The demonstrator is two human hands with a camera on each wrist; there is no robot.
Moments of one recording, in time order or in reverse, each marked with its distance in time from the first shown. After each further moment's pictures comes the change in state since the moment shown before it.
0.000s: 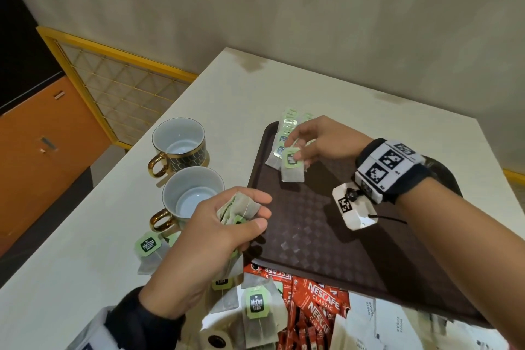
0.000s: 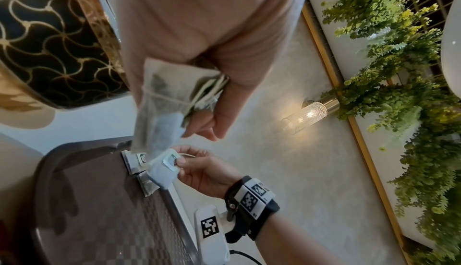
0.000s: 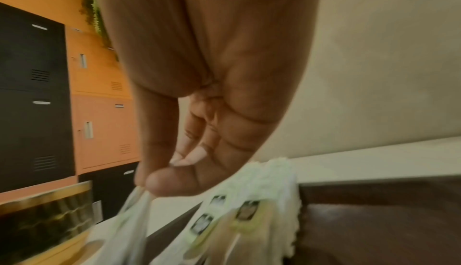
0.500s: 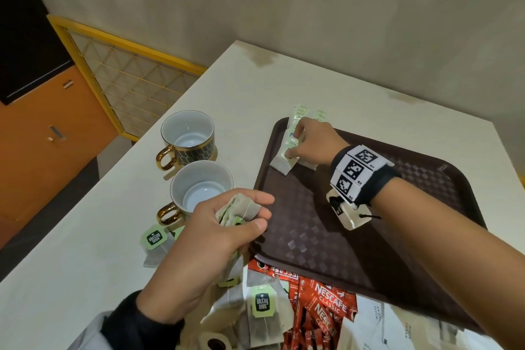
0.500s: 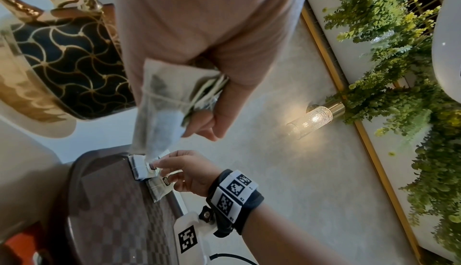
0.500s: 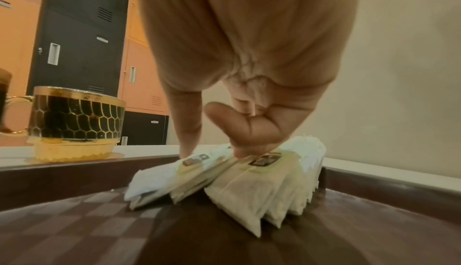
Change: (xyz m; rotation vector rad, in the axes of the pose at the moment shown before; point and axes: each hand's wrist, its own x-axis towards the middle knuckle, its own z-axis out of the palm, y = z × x) left_hand -0.005 -0.002 -0.005 -0.032 0.054 -0.024; right_hand 0.037 0.010 0.032 -0.482 0.244 0.097
